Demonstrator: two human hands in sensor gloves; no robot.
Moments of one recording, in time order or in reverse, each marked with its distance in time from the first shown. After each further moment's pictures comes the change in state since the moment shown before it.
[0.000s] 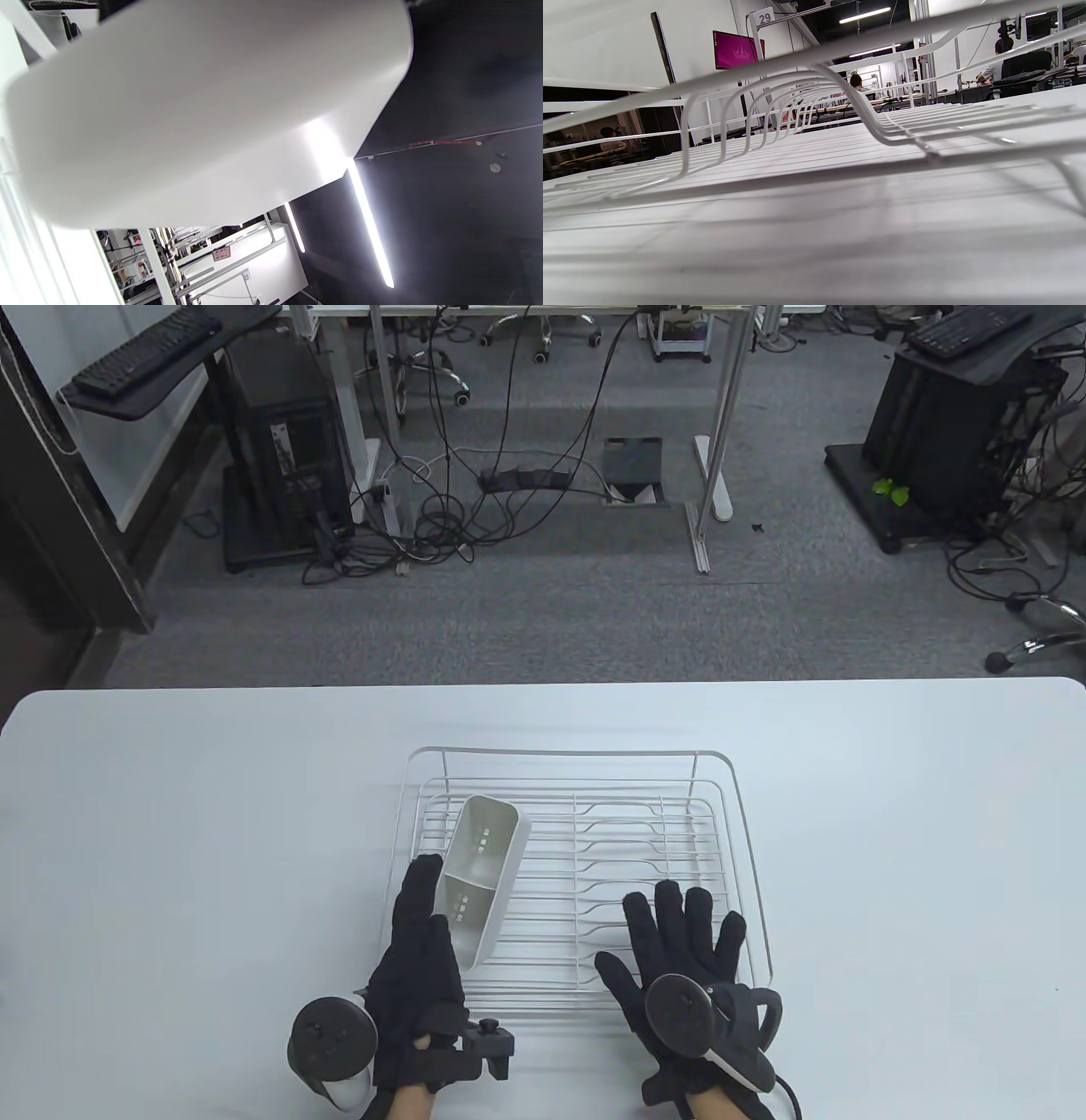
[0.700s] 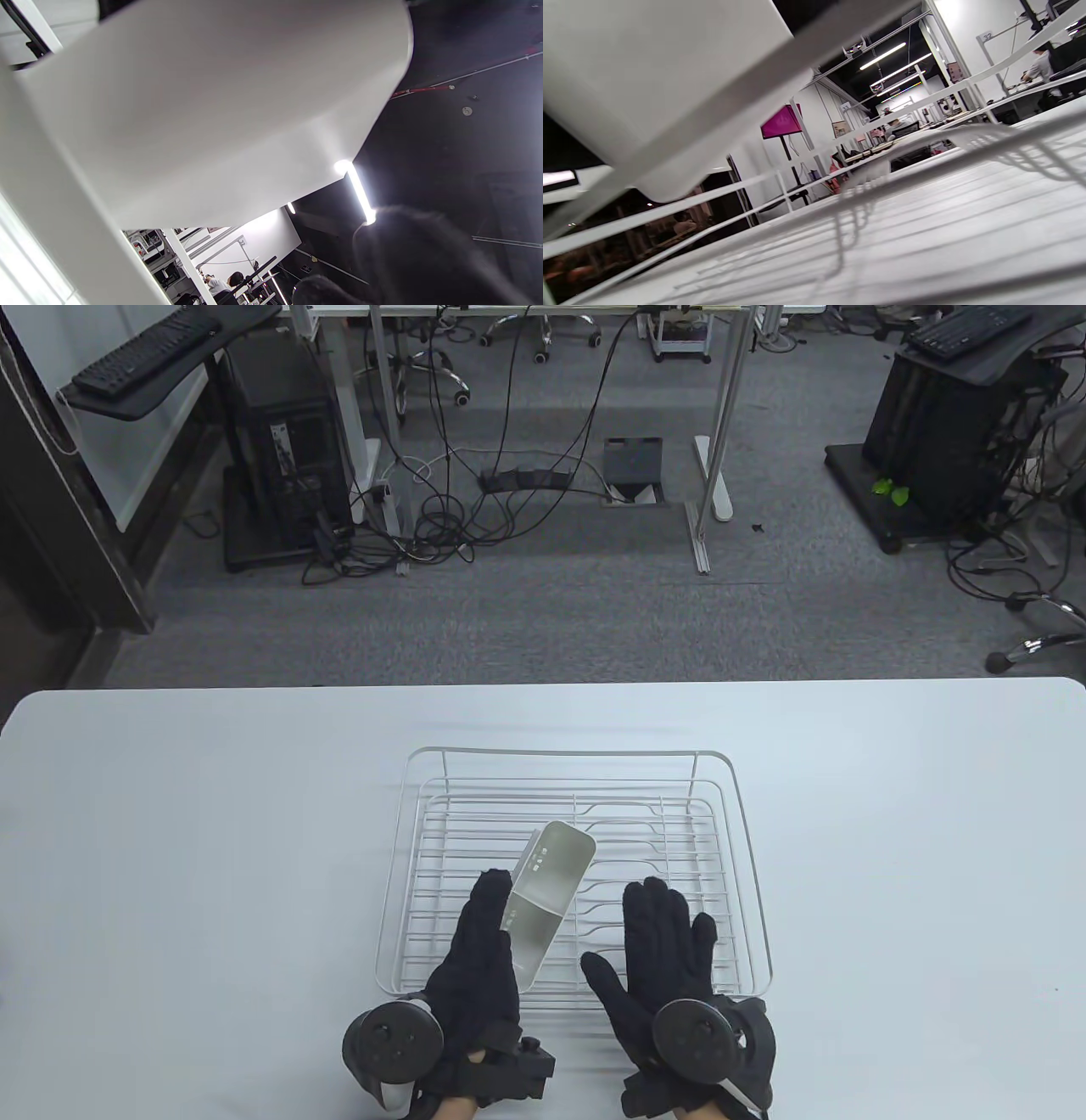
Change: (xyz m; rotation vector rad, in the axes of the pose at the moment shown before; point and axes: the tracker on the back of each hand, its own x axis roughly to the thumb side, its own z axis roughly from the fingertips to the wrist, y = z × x) left_hand 0.010 -0.038 0.014 -0.113 -0.108 -0.108; right_hand 0.022 -0.020 0.013 -0.198 -0.121 -0.325
